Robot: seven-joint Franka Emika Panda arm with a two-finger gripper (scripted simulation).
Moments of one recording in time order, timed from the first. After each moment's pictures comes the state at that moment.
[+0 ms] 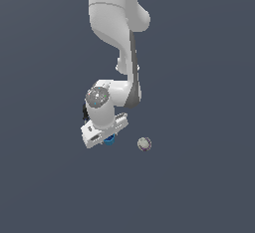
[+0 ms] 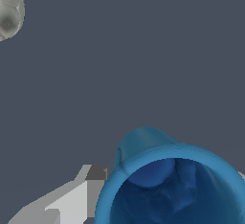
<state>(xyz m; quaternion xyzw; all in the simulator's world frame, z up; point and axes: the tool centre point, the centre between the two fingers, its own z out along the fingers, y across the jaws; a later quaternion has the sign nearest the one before) 0.044 -0.089 0.041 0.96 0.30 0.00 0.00</state>
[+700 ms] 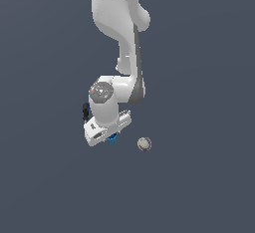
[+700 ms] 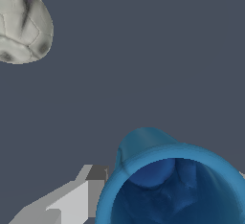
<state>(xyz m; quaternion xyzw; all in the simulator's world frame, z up) 0.044 -0.074 0.060 0.96 0.30 0.00 0.00</state>
